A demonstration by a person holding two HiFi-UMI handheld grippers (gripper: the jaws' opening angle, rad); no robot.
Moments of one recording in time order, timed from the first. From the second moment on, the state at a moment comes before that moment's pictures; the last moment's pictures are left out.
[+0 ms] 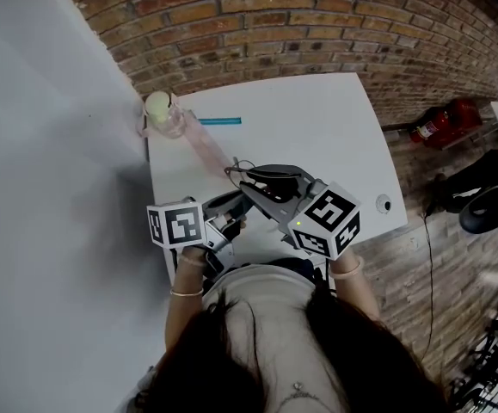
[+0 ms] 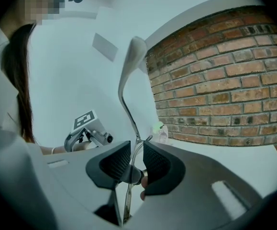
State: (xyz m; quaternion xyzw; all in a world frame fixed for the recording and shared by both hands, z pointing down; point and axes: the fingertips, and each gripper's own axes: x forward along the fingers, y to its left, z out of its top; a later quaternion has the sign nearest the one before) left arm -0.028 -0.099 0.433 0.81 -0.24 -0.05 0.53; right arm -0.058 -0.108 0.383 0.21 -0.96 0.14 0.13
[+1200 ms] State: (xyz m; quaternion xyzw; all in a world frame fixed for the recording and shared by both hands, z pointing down) left arm -0.033 -0.104 0.432 0.83 -0.27 -0.06 0.48; right arm -0.058 -0.106 0.378 0.21 -0.96 0.16 0.11
